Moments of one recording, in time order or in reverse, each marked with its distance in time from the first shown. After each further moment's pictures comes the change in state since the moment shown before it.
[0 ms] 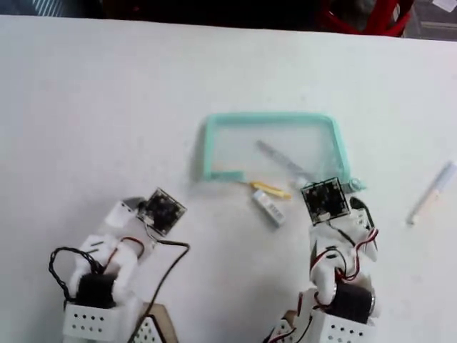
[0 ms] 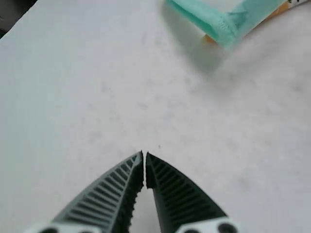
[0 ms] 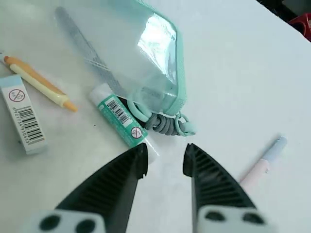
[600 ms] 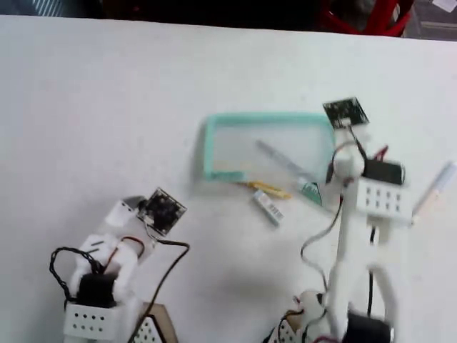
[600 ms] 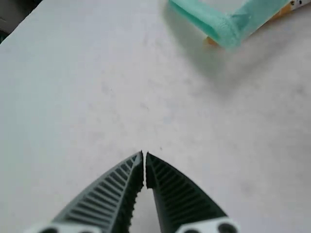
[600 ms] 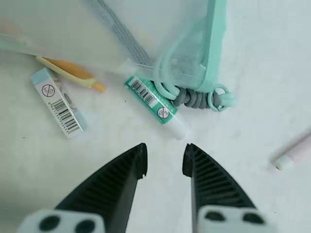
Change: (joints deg) left arm -0.1 0.0 0.7 -1.2 0.0; right arm -3.2 78.8 -56.9 15.5 -10.9
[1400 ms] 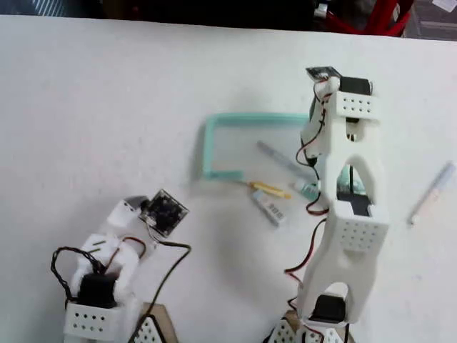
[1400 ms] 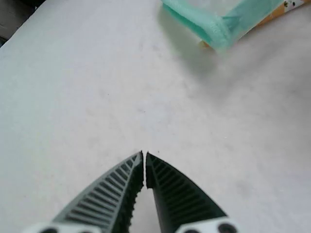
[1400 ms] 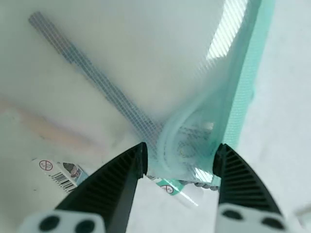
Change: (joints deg) left arm 1.1 0.0 0.3 -0.5 -0.3; right arm -4.1 57.4 -57.3 17.9 -7.4
